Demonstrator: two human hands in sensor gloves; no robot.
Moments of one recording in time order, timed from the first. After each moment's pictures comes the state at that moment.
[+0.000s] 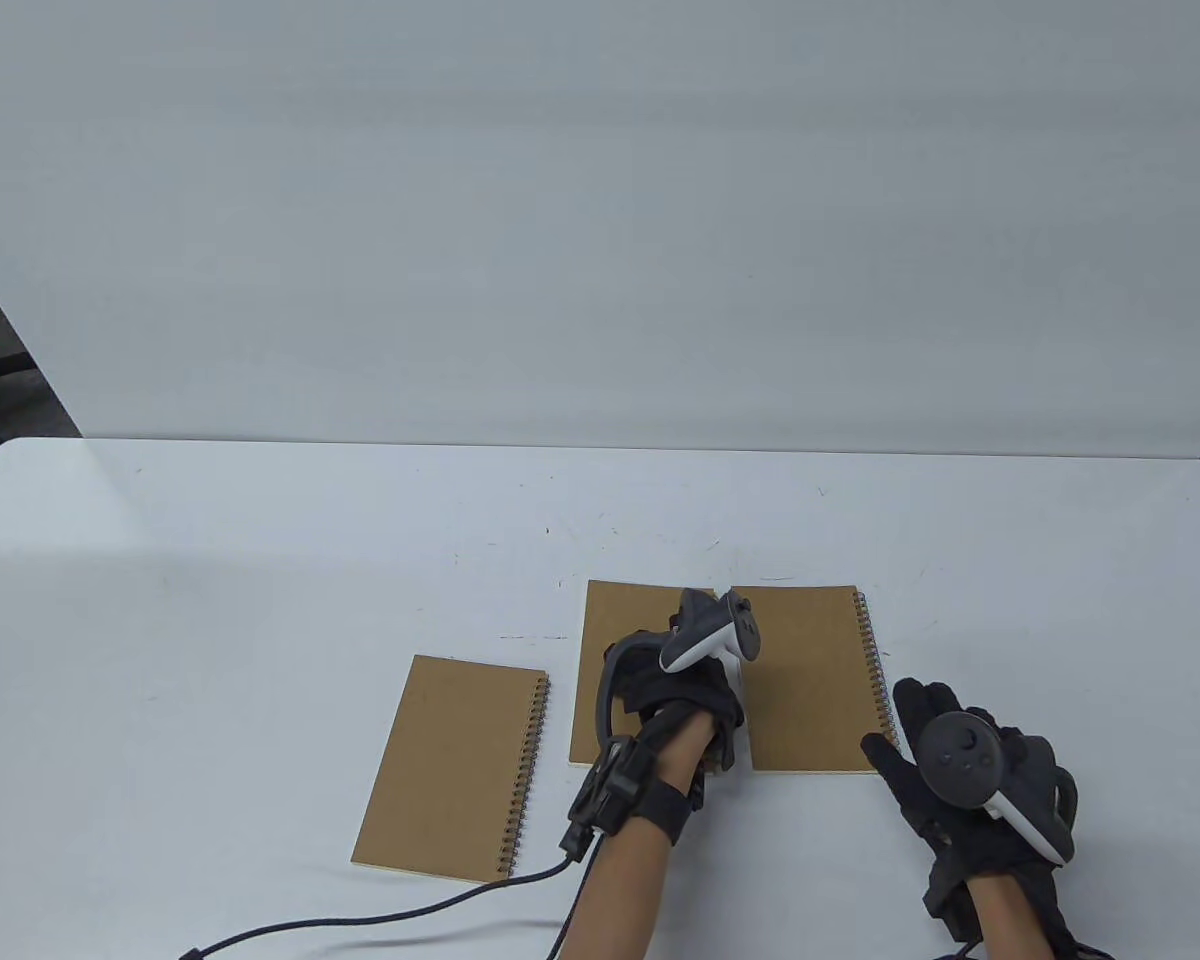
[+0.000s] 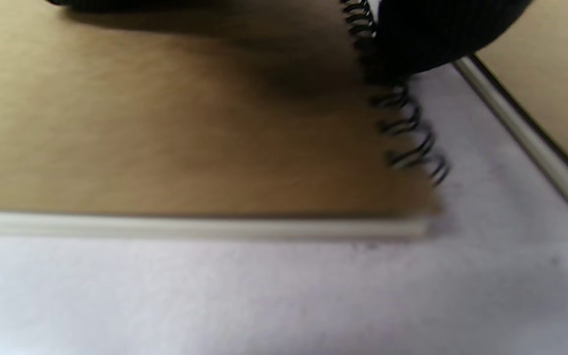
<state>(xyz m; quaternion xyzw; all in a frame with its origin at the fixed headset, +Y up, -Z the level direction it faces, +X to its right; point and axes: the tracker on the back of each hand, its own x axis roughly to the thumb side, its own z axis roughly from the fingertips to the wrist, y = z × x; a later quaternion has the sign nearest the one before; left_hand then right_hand) 0.053 -0.764 -0.457 -0.33 -0.03 -0.01 0.94 0.275 -0.721 -0.318 0.00 0.01 0.99 0.13</state>
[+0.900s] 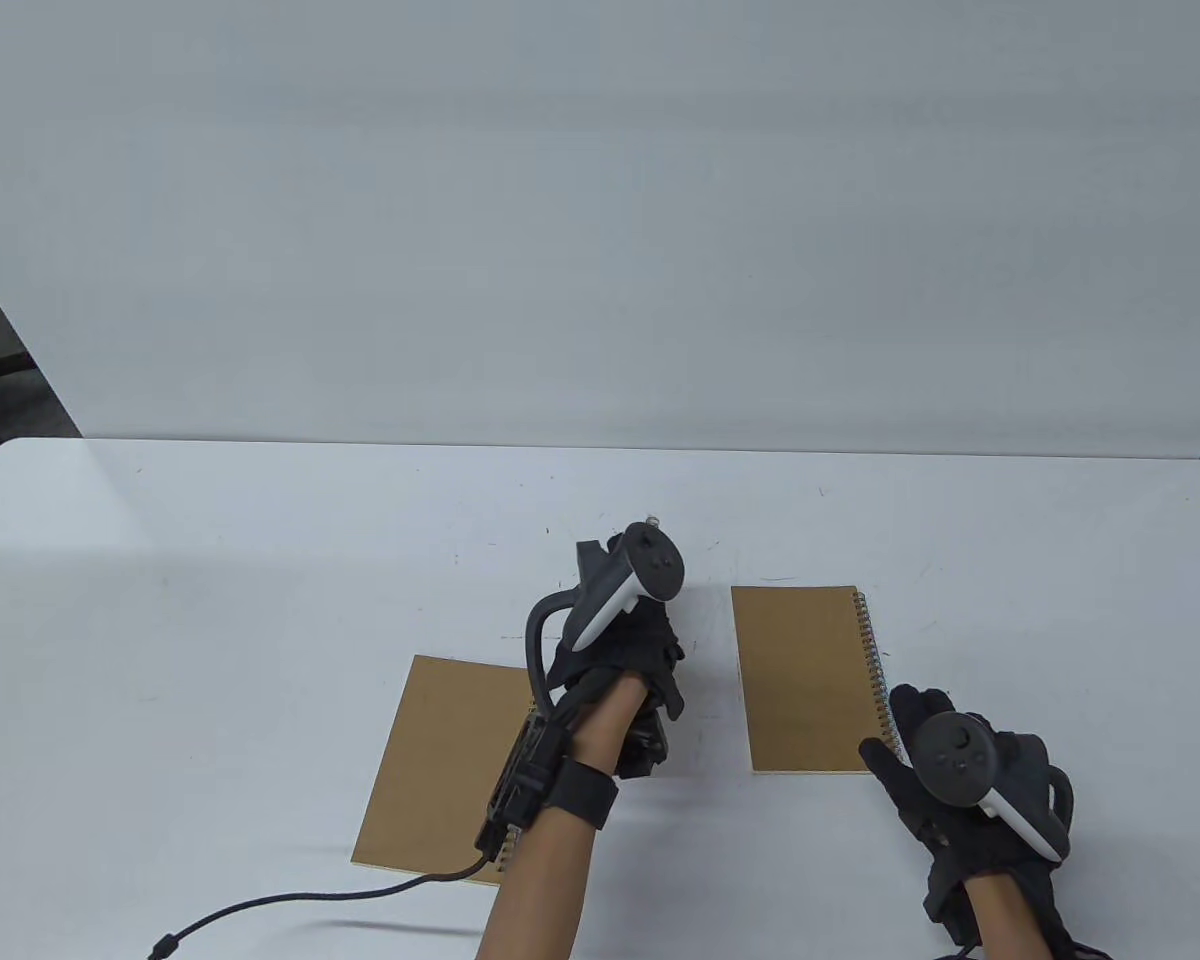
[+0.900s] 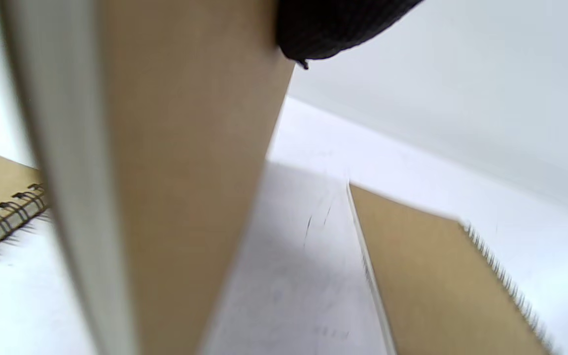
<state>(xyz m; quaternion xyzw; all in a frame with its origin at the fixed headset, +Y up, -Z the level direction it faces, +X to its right) -0.038 -0.656 -0.436 -0.15 0.01 0.21 0.97 0.274 -0.726 -0.321 0.01 0.03 0.99 0.12</state>
